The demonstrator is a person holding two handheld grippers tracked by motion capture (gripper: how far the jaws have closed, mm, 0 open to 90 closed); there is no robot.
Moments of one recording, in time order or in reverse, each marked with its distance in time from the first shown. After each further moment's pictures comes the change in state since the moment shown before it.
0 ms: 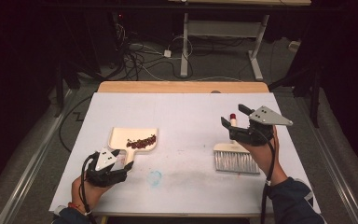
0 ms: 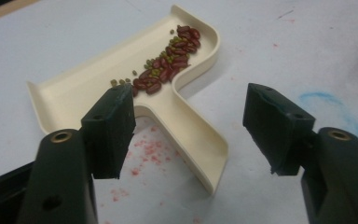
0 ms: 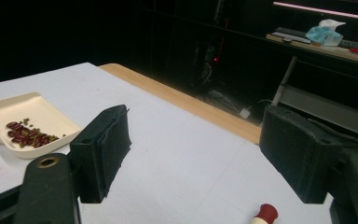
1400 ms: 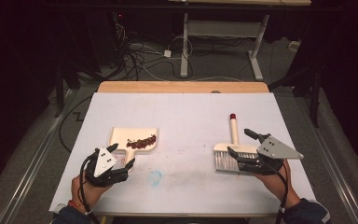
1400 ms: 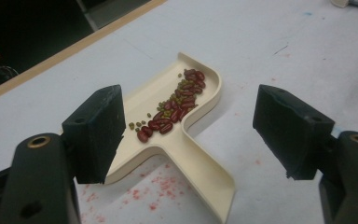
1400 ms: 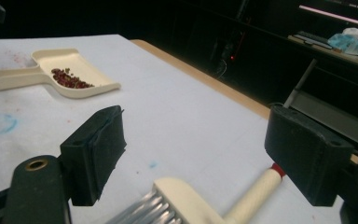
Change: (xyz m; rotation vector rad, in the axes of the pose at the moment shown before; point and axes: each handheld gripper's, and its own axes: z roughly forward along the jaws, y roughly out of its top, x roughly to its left) left arm -0.008 0.010 -0.010 -0.114 0.062 0.112; right arm 0.022 -0.049 -0.052 0.015 0.064 -0.117
